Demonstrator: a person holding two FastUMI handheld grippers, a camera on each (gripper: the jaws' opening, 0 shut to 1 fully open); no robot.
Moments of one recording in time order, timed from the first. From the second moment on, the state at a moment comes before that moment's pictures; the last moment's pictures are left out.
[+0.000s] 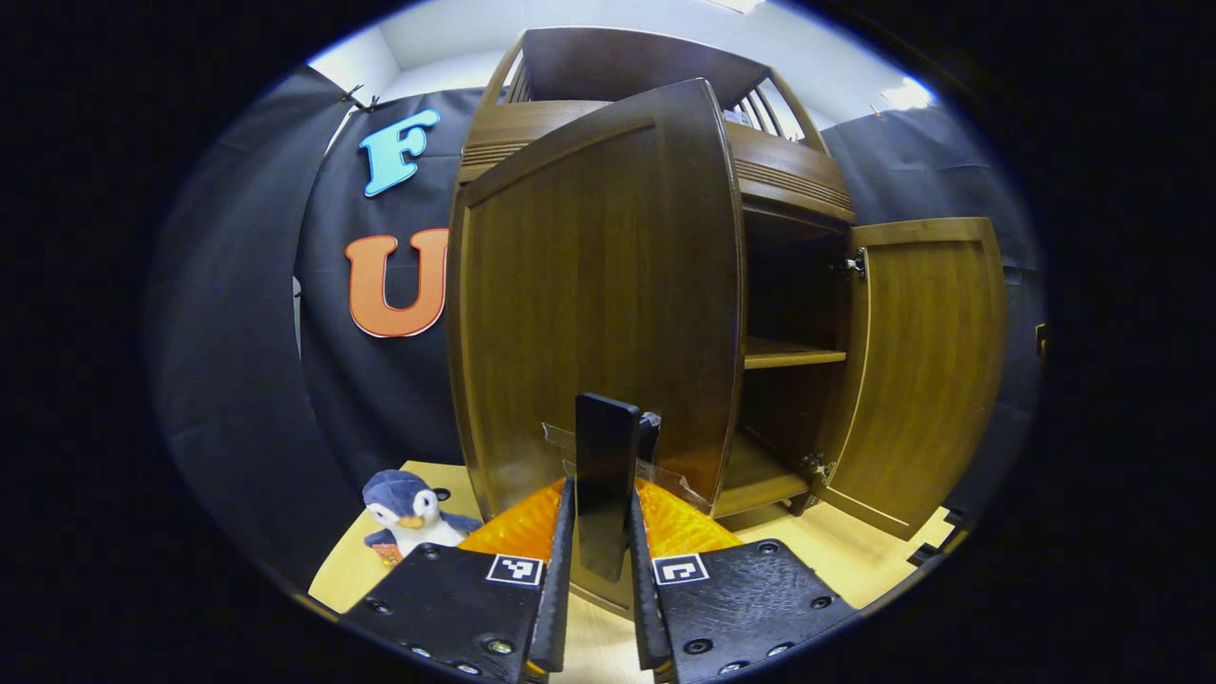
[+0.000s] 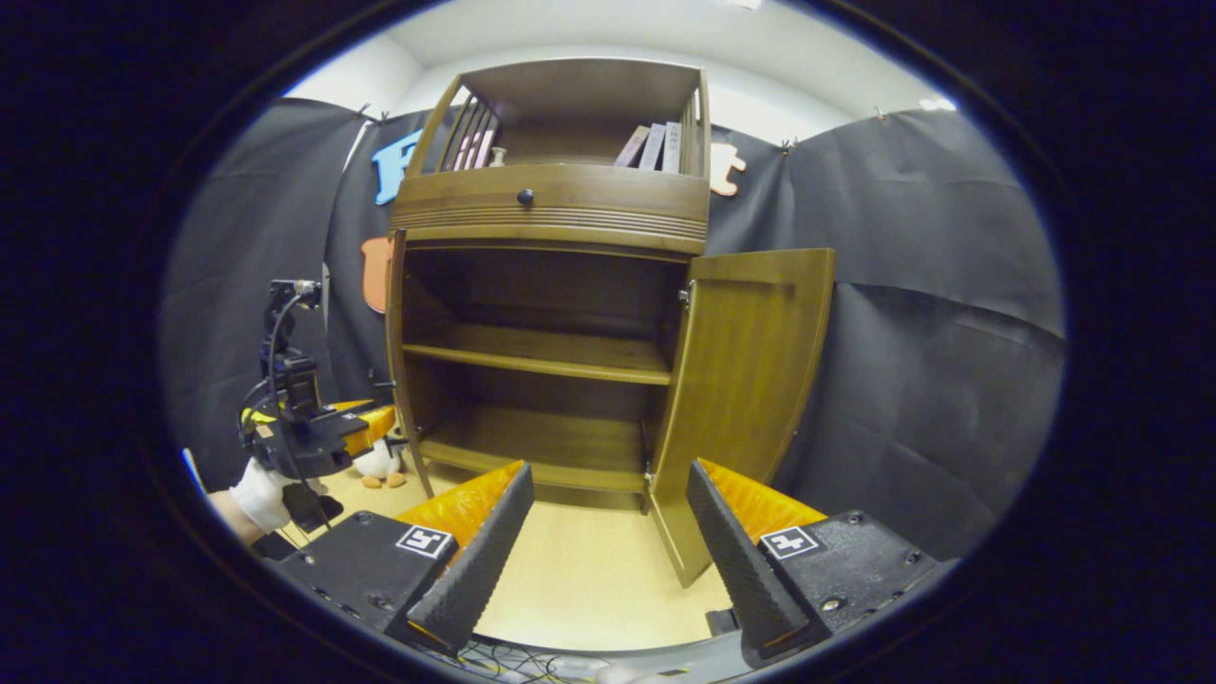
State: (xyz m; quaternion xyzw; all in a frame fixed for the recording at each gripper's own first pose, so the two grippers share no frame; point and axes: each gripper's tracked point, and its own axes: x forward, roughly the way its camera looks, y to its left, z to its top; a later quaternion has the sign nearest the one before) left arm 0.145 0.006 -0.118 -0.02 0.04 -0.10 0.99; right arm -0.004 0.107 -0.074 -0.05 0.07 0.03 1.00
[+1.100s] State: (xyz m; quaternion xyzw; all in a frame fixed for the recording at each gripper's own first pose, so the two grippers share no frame) left arm 0.125 0.142 -0.129 -0.02 0.02 -0.05 1.00; right arm 0.017 0.174 -0.085 -0.05 0.08 0.10 0.99
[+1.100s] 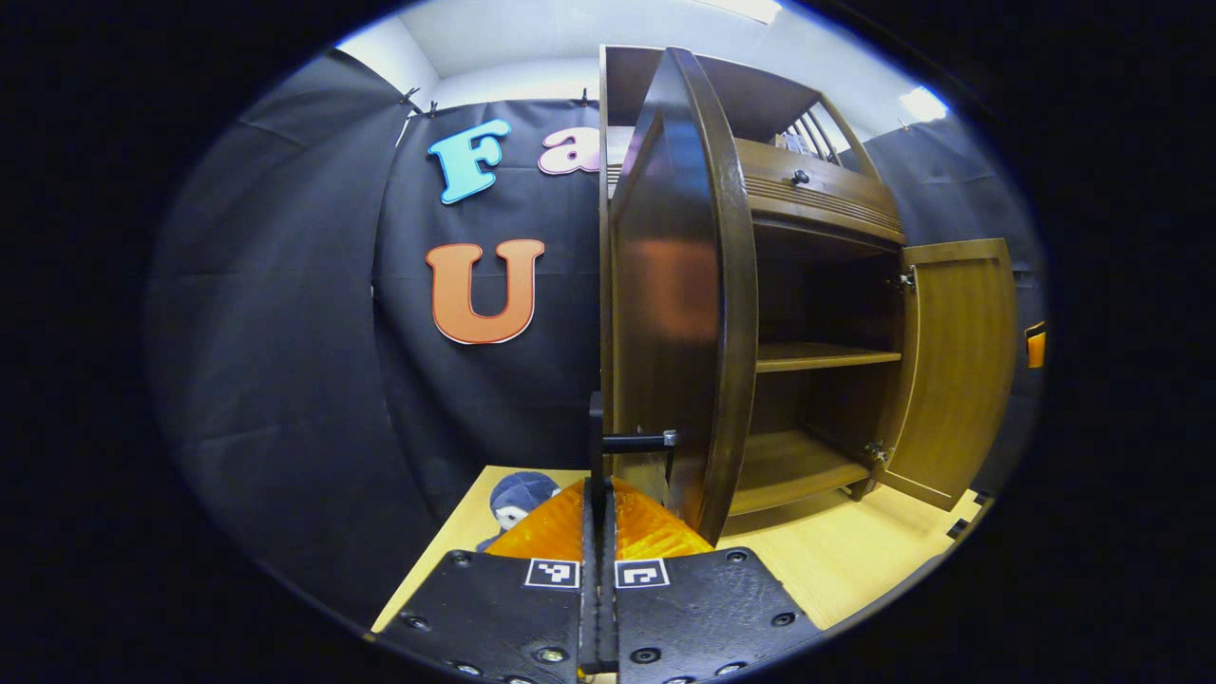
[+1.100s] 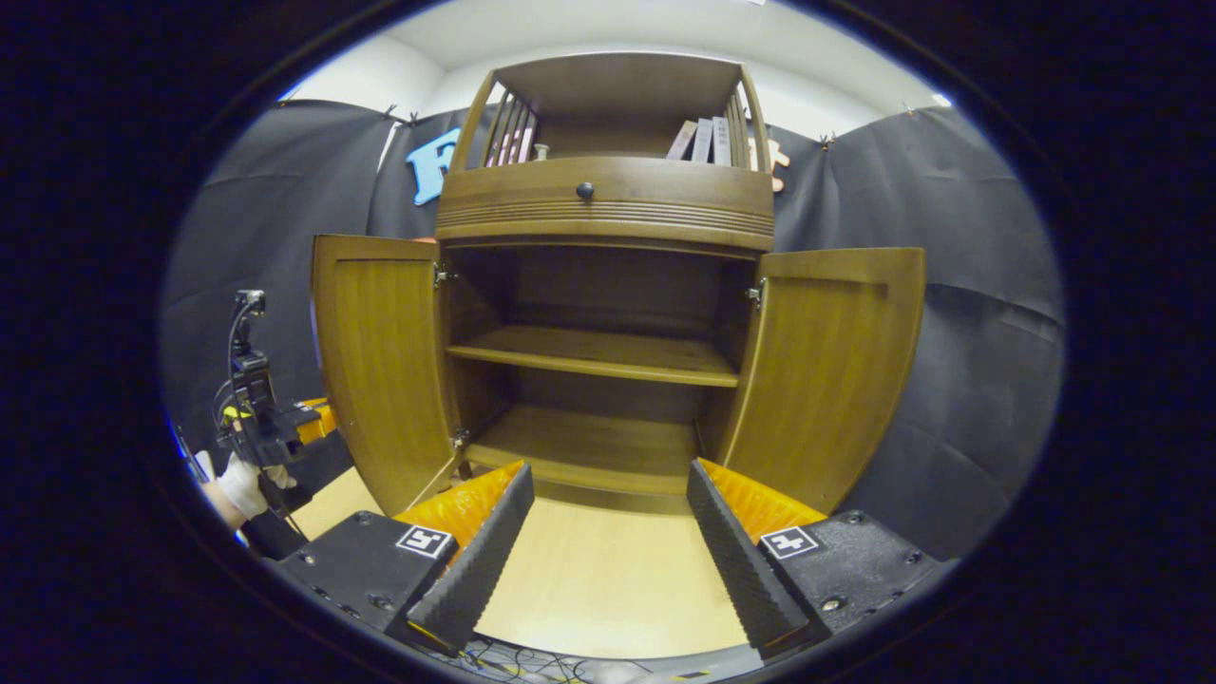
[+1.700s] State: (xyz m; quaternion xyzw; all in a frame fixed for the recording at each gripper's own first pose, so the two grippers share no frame) left arm 0.134 0.175 -0.132 -0.02 0.00 -0.14 0.99; right arm 0.018 0.186 -0.091 -0.05 0.09 0.11 0.99
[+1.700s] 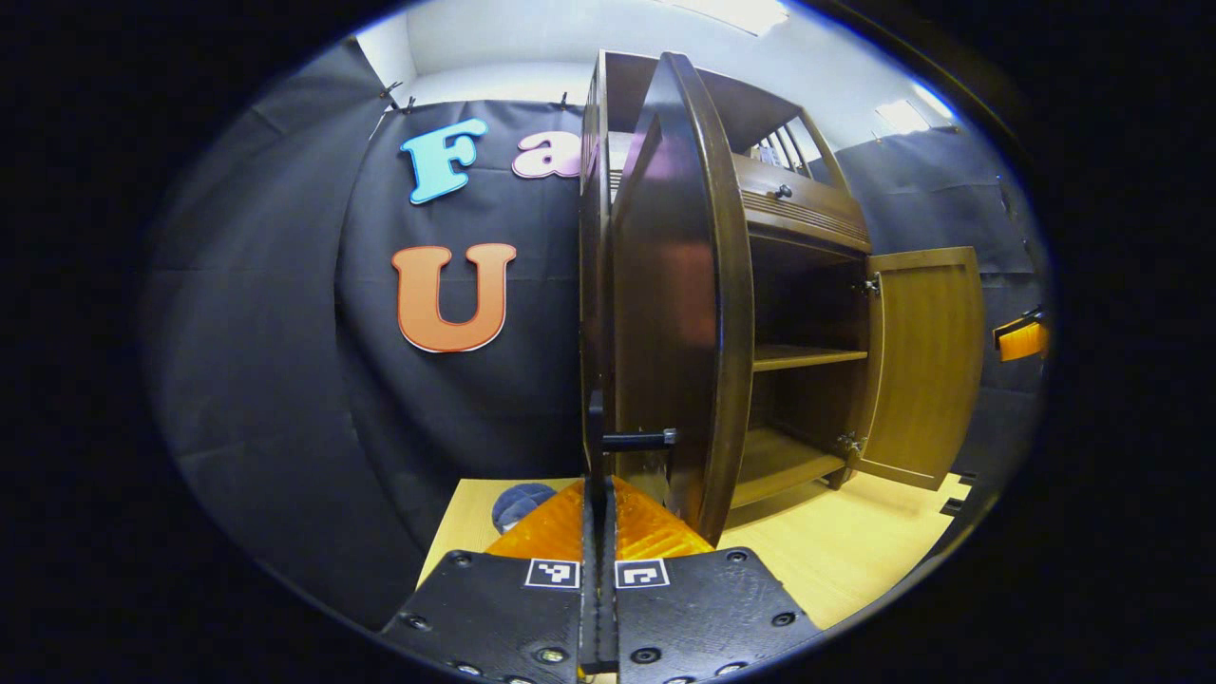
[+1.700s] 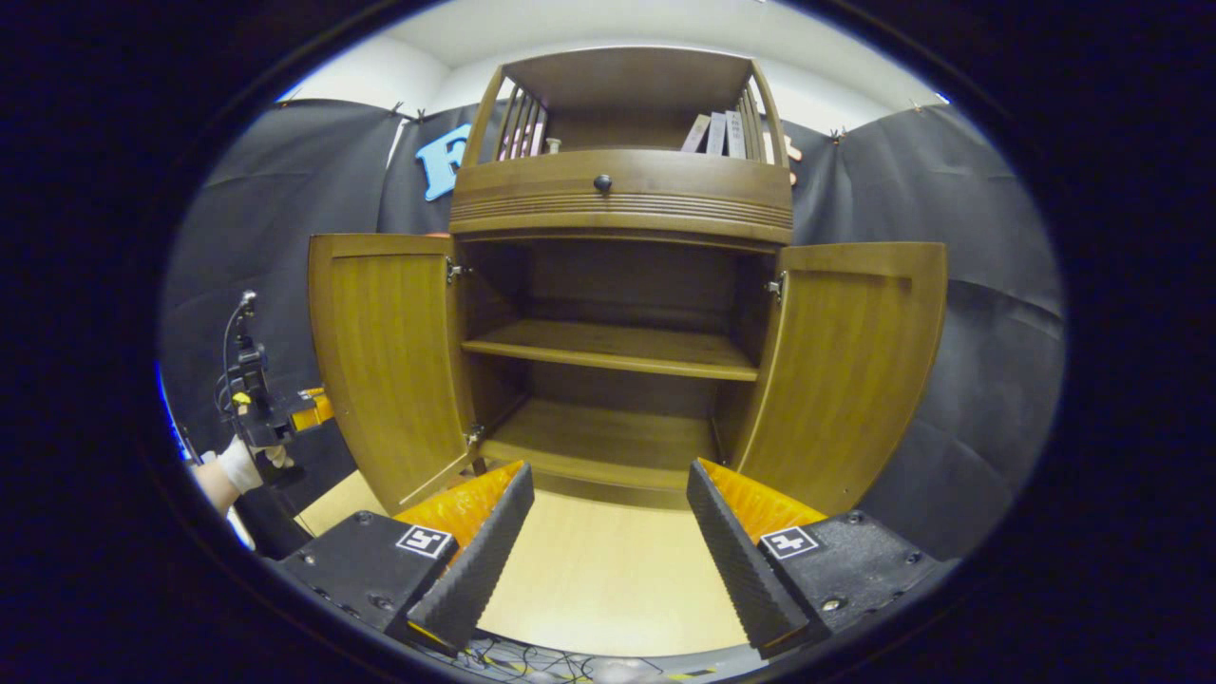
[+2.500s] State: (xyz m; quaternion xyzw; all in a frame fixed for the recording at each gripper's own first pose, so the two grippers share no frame) left arm 0.128 0.197 -0.143 -0.06 0.03 -0.17 0.98; right arm 0.016 0.185 -0.096 -0.06 0.10 0.12 0.99
